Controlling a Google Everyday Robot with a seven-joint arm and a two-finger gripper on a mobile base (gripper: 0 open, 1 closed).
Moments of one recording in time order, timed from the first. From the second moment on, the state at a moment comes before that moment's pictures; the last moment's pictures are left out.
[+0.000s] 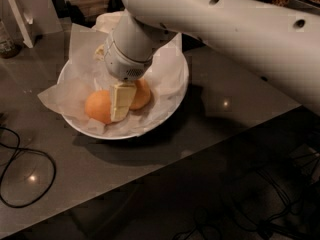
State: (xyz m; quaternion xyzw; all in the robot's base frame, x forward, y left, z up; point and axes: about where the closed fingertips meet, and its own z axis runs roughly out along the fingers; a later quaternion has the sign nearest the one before) arm 0.534 0.122 0.895 -0.81 0.51 0.05 0.29
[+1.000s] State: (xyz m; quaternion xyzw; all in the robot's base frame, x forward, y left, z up) arm 0.540 0.118 0.861 -0.80 0.53 0.10 0.25
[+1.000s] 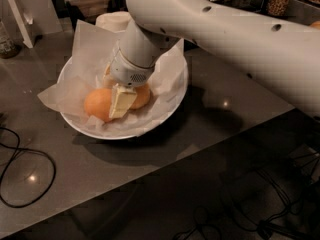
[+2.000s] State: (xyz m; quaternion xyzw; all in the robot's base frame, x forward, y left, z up) arm 0.546 0.121 0.841 -0.81 0.54 0.11 0.22
